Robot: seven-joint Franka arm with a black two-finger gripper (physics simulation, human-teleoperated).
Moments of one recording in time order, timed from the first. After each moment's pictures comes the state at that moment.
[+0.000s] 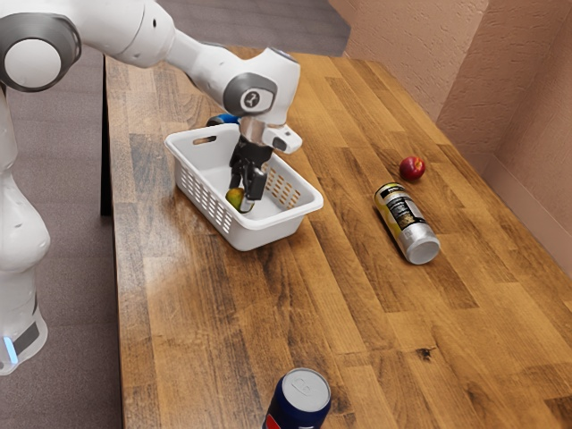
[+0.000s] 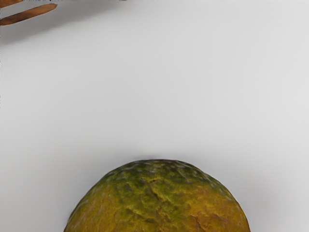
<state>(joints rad) 0.50 -0.08 -0.21 -2.16 -0.11 1.91 0.27</state>
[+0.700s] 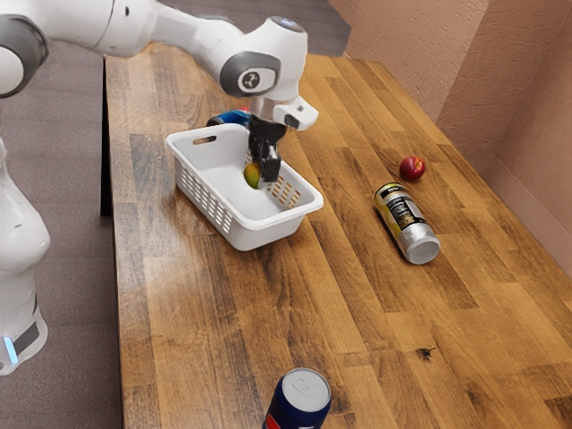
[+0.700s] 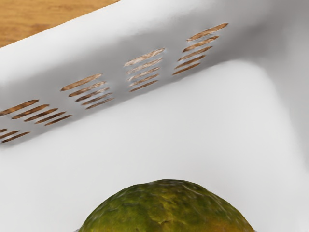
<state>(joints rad) 0.50 -0.22 -0.28 -2.12 -0.07 1.96 0.23</state>
